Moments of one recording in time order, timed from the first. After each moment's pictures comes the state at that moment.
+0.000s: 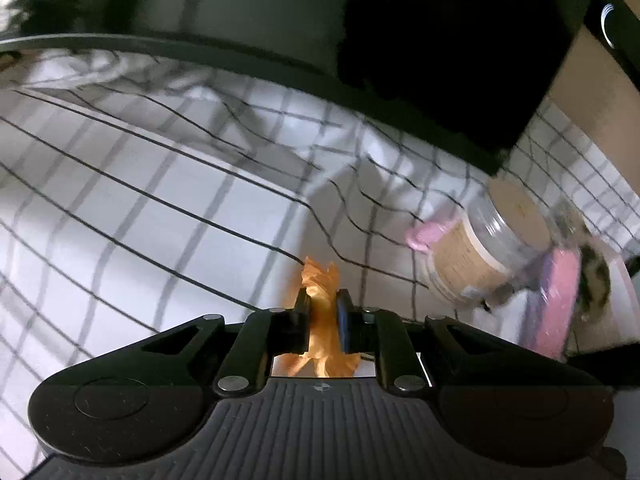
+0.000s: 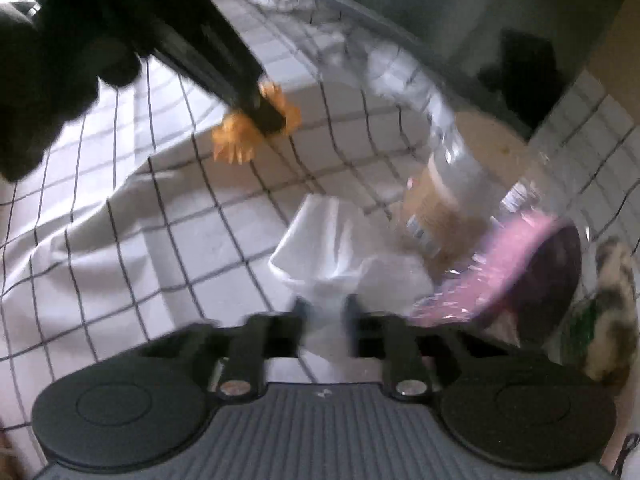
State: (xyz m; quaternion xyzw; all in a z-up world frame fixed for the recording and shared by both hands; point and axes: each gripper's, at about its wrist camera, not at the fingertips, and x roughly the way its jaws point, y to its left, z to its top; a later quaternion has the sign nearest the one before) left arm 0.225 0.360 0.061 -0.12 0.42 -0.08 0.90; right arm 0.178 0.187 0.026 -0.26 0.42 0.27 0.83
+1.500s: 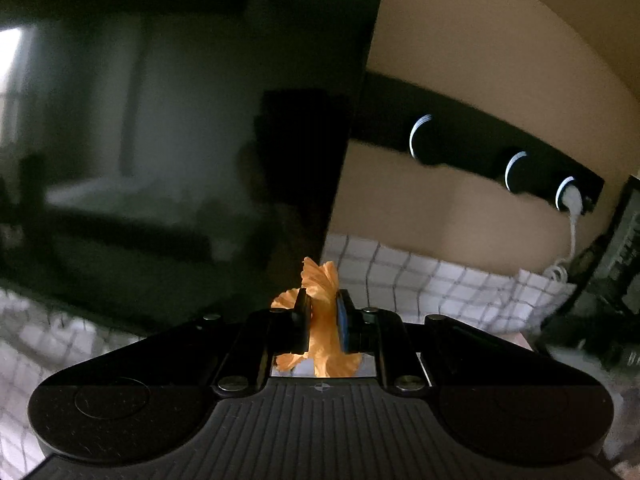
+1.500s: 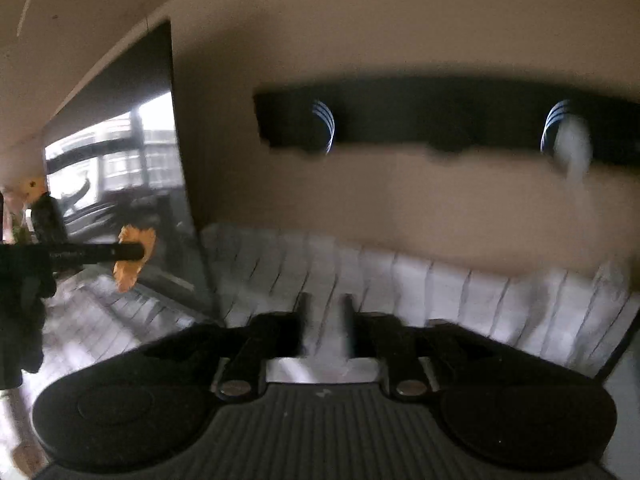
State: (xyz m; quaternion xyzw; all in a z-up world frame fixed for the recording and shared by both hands) left arm 0.233 0.234 0.215 -0.08 0.27 -0.18 0.94; right arm 0.161 -0.062 0.214 0.06 0.26 0.12 0.96
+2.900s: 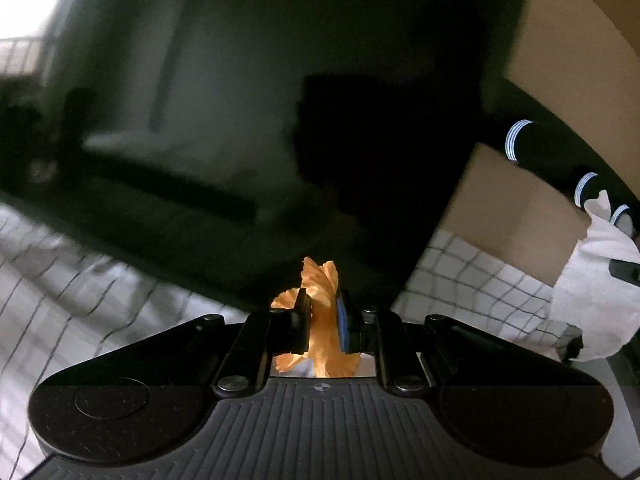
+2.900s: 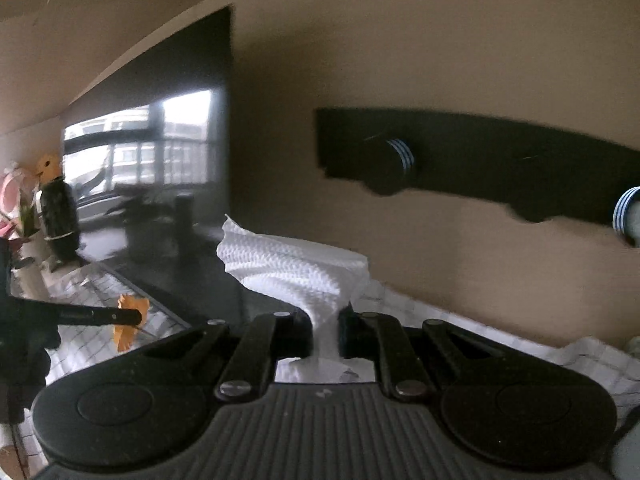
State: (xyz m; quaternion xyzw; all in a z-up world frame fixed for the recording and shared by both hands) left arm 0.250 0.302 0.177 -0.14 0.29 -0.12 0.94; right arm 0.198 -0.008 0.241 -0.01 0.21 0.13 0.97
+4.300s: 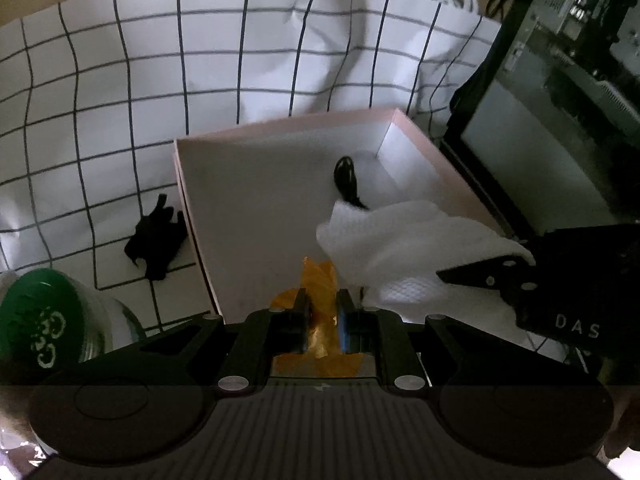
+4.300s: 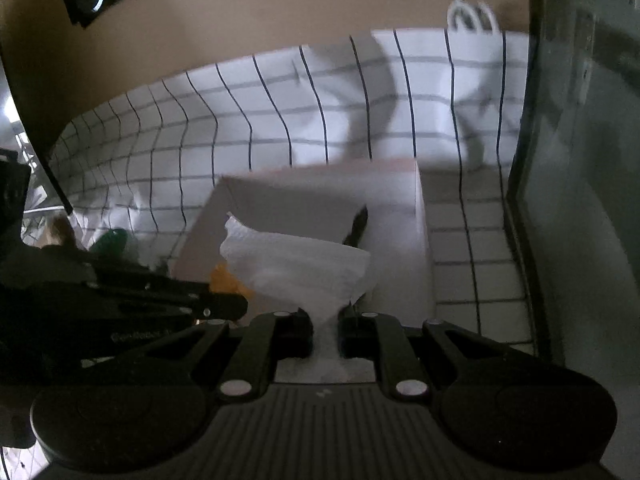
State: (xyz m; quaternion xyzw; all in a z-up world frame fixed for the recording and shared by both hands) left arm 0.253 -0.057 0.066 0.06 0.48 -0.32 0.82; right arm 0.163 -0.204 0.059 0.11 0.39 0.02 0.91
